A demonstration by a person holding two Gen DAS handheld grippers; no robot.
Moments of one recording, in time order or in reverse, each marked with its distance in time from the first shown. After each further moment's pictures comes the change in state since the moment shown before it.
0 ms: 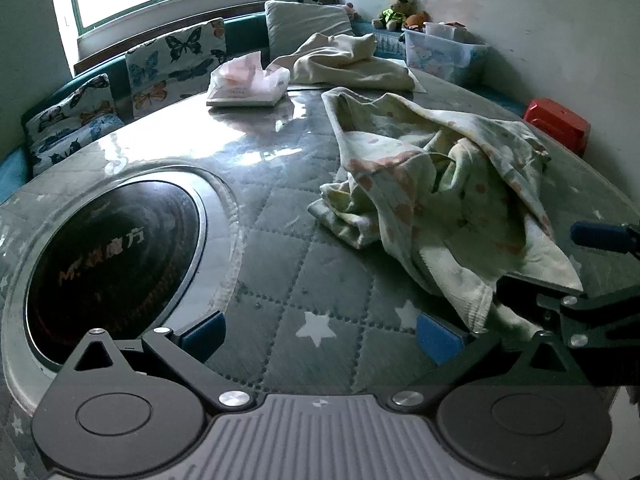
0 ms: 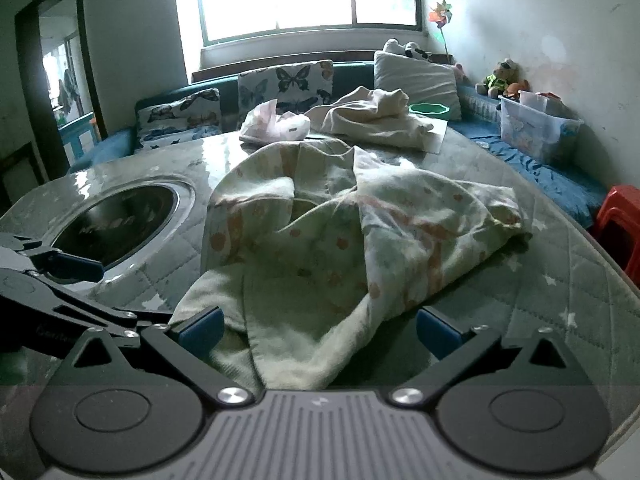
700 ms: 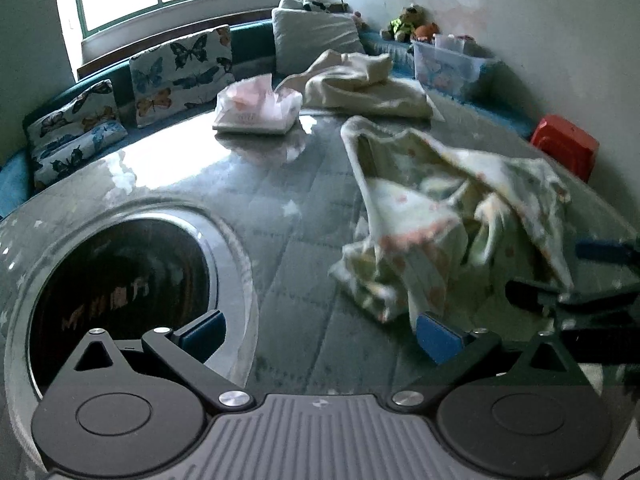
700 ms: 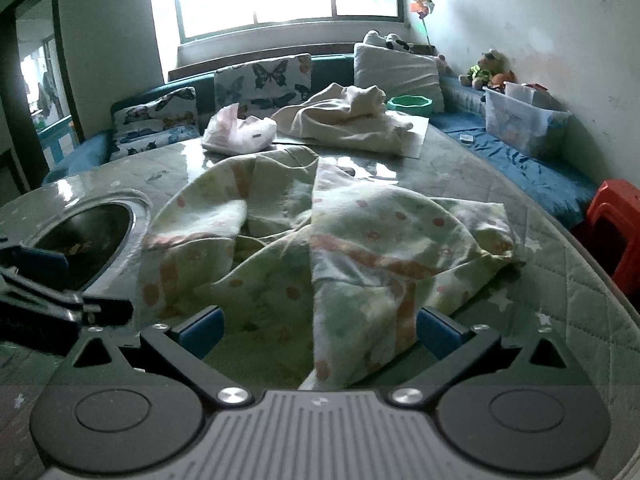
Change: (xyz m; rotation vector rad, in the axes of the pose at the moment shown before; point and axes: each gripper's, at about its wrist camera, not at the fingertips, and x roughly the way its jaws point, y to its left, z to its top) left arm 0.015 0.014 0.047 -0.028 -0.037 -0.003; right arm 0.041 -0.026 0.033 0.032 0.024 -0.048
